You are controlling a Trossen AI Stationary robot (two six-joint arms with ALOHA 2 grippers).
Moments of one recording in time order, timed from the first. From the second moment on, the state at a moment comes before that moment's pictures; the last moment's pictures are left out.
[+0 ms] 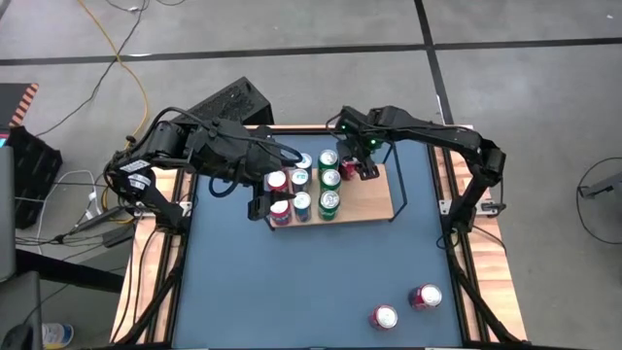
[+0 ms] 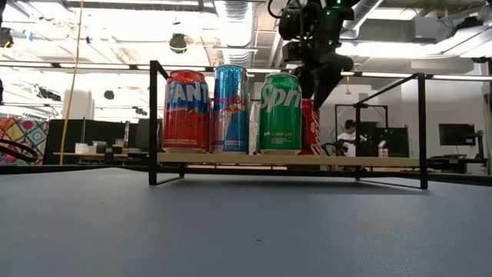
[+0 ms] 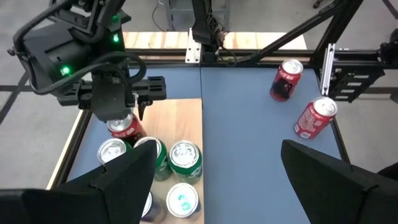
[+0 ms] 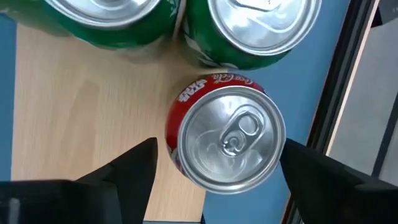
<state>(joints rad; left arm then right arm) -0.11 1.68 2.35 -1.21 -0.17 -0.08 -0.43 1.72 1.58 -1.10 0.03 -0.69</state>
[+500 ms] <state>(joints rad) -0.11 1.68 2.35 -1.22 -0.17 -0.07 -0.43 1.72 1.58 -1.14 0.05 -0.37</state>
